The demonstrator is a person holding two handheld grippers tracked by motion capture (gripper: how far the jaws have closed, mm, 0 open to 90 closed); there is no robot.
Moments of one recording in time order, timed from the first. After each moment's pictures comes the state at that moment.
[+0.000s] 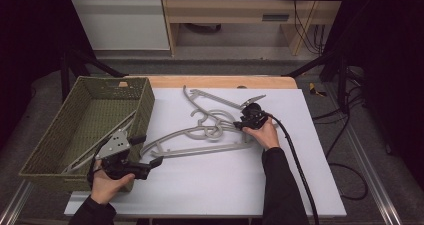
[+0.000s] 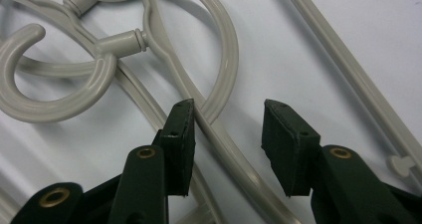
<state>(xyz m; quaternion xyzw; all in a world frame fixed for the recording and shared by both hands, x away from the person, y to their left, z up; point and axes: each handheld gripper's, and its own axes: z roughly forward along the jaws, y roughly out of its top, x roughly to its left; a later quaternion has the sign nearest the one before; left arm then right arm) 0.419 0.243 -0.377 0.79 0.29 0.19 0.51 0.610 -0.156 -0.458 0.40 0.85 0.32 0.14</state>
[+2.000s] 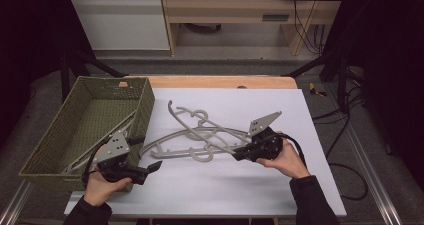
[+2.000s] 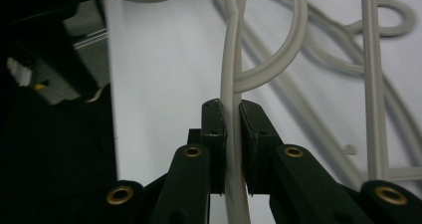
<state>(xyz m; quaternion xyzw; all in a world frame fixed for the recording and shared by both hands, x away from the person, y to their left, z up) 0.408 0.238 -0.361 0.82 0.24 0.20 0.48 0.472 -0.163 -0.372 0.17 0.90 0.40 -0.02</state>
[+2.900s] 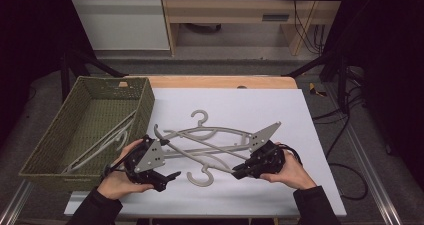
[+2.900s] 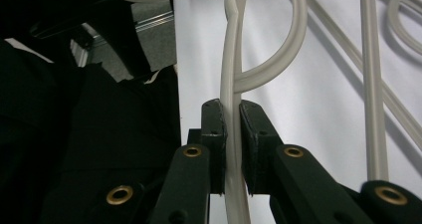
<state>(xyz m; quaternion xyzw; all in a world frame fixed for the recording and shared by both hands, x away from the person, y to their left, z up) 0.411 0.178 -0.363 0.90 0.10 0.24 0.36 0.447 -0.160 -0.372 0.11 0.91 0.40 -0.09</state>
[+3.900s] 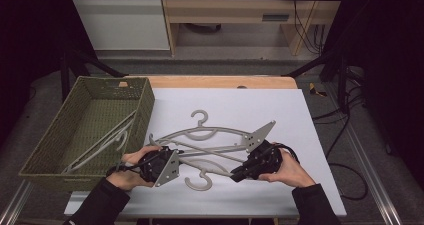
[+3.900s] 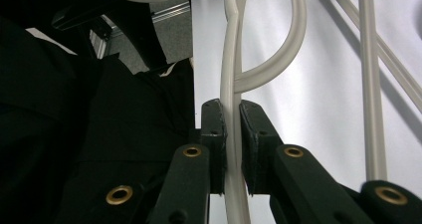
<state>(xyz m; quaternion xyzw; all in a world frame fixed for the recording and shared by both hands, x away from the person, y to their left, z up) 0.415 0.158 -0.378 0.91 -0.06 0.32 0.25 0.448 -0.154 -0.372 0.10 0.91 0.39 -0.12</state>
